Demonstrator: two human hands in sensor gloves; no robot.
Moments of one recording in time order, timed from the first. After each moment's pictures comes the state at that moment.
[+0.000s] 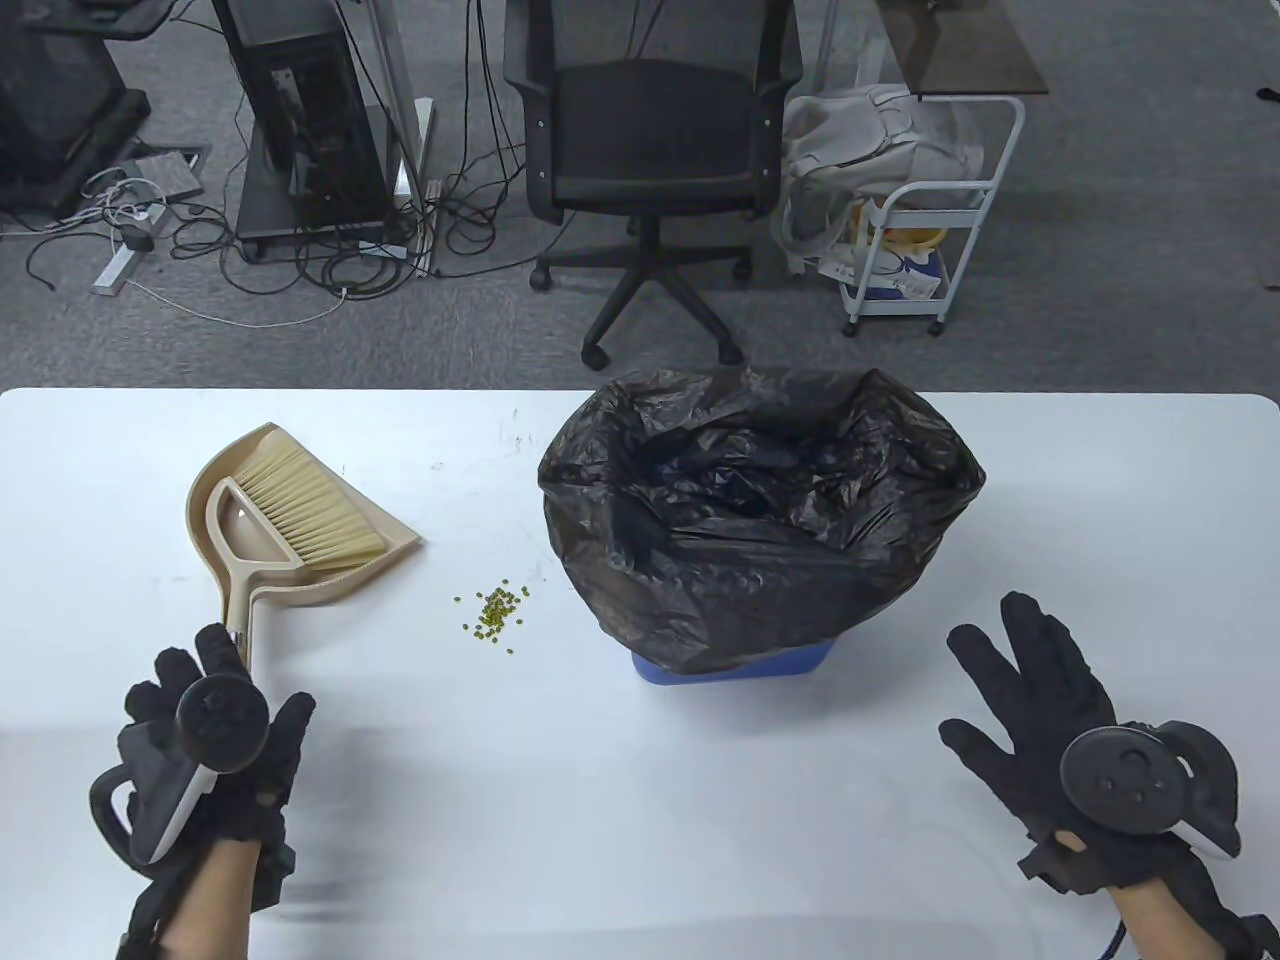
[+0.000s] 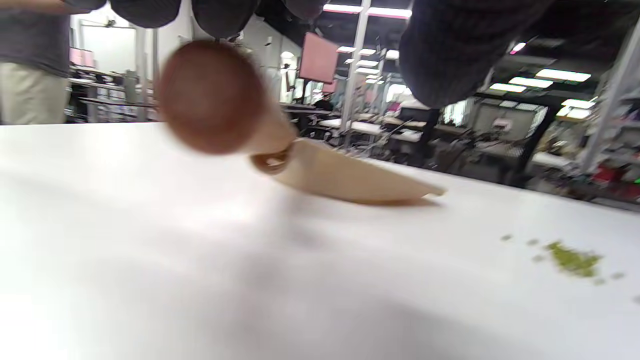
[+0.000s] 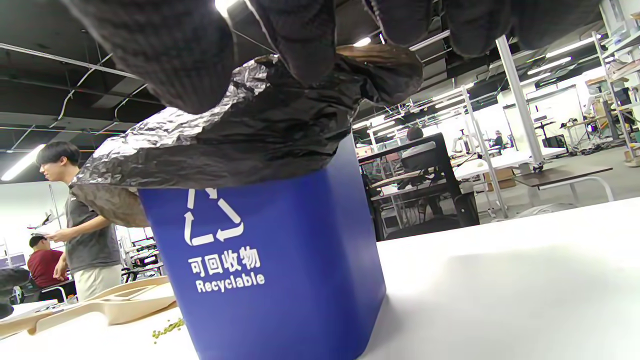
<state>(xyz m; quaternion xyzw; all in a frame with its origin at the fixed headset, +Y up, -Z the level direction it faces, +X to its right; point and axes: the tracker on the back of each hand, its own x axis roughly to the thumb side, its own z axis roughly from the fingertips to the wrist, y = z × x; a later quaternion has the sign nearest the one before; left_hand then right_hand) -0.358 -0.696 -0.240 -0.01 0.19 0.07 0.98 0.296 -0.636 -0.223 0.20 -0.10 0.96 0.19</state>
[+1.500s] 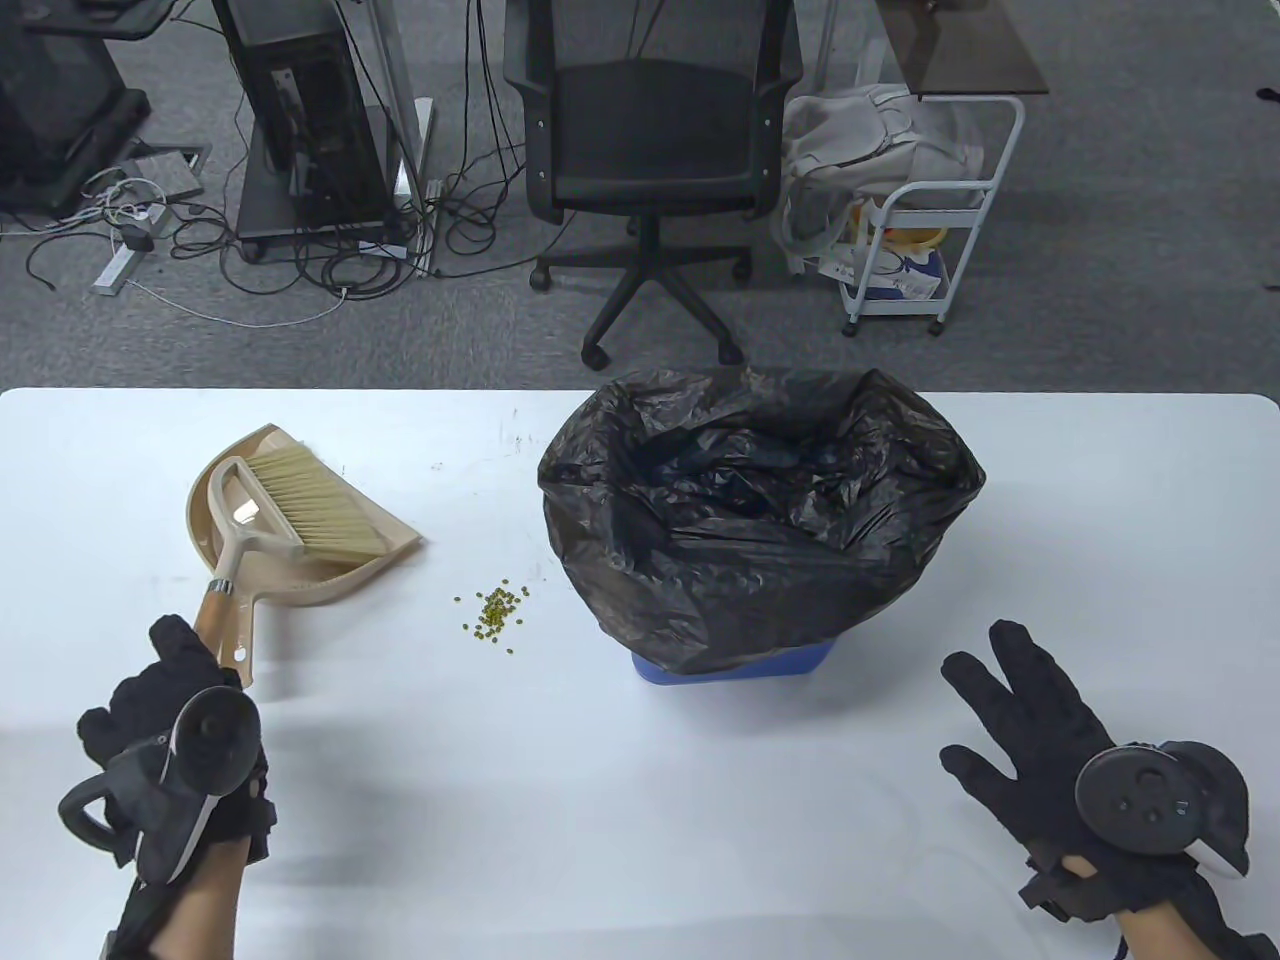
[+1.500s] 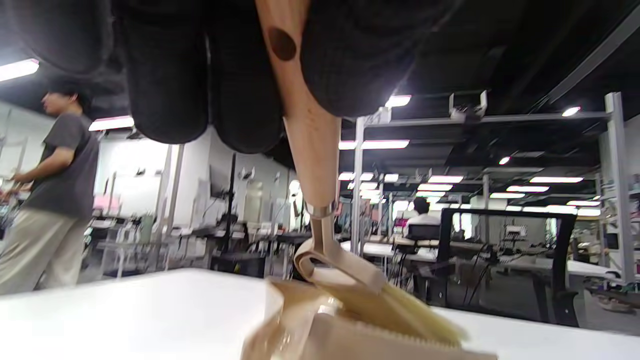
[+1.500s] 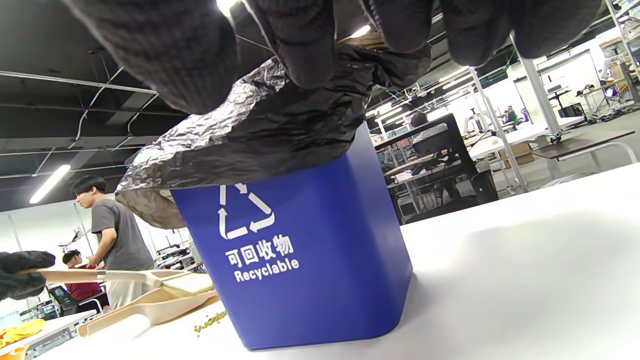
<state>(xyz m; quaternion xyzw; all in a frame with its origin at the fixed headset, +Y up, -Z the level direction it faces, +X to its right) -0.337 -0.641 -0.224 0.22 0.19 0.00 0.96 0.299 -0.641 -0.212 0.21 -0.08 0.95 0.23</state>
